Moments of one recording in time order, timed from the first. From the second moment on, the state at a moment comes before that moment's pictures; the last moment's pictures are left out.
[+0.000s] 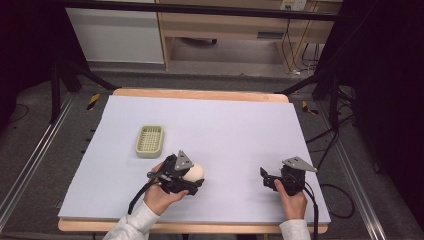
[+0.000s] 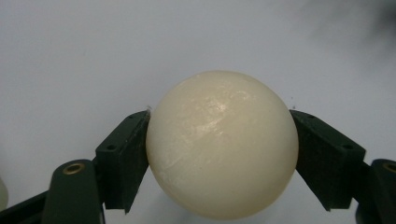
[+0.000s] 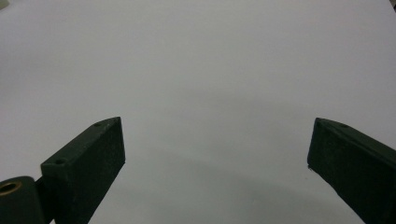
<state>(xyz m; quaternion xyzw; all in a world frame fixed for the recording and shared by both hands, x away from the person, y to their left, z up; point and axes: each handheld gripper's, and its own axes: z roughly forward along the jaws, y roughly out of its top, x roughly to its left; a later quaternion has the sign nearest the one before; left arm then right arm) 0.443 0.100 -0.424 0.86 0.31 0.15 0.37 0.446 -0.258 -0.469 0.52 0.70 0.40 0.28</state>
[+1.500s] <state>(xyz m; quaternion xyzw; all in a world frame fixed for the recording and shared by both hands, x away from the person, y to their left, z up) 0.473 0.172 -0.400 0.81 0.39 0.18 0.40 0.445 -0.256 -0.470 0.51 0.71 0.40 0.27</state>
